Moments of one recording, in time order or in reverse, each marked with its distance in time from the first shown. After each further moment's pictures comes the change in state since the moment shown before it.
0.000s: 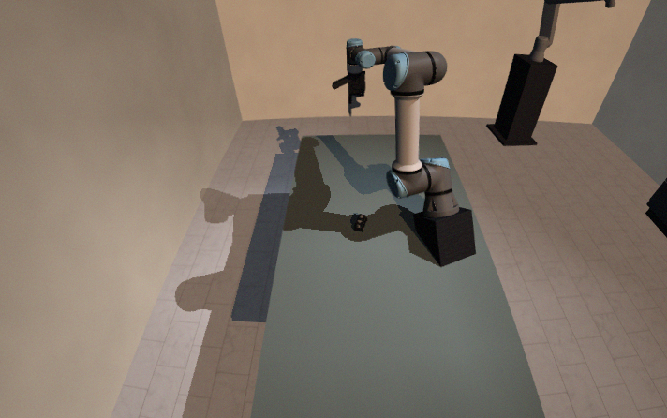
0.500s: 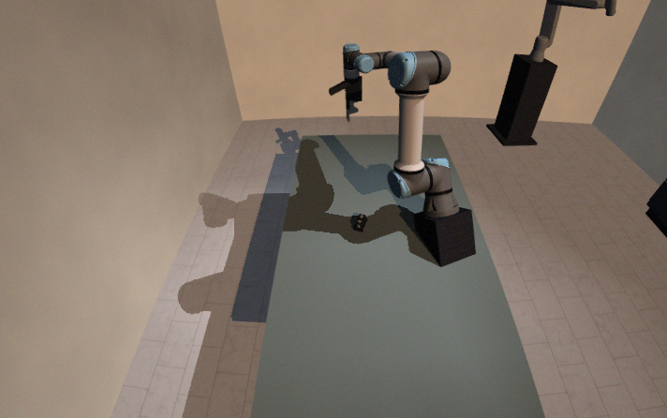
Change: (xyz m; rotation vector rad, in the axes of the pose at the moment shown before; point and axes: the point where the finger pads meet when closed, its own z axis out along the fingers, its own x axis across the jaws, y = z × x) arm -0.036 -0.012 0.016 -0.002 -0.028 -0.082
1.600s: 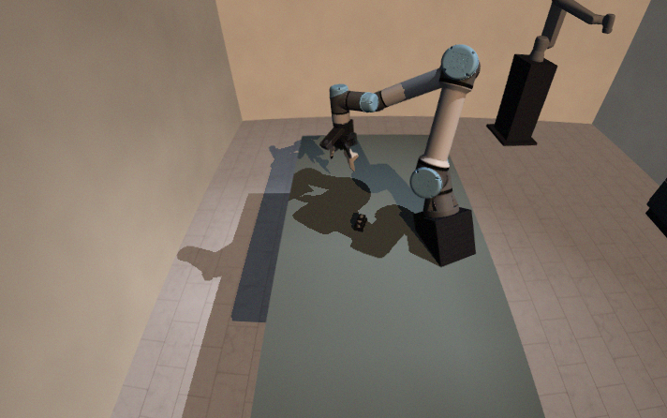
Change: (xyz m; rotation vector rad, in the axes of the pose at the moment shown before) arm -0.323 -0.020 0.091 -0.017 -0.094 -0.763
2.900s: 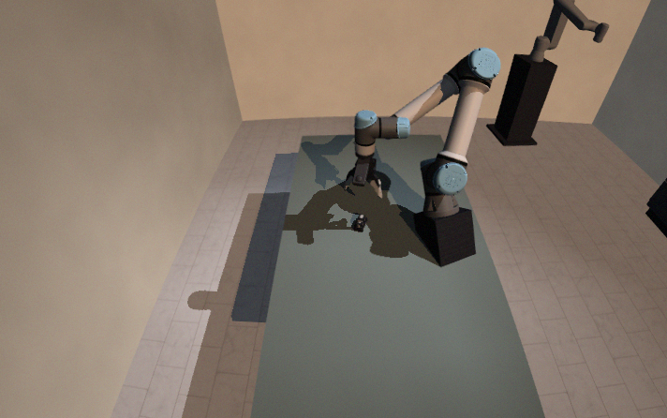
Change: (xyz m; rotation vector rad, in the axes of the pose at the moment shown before) arm -0.185 -0.048 0.047 -0.052 0.093 -0.535
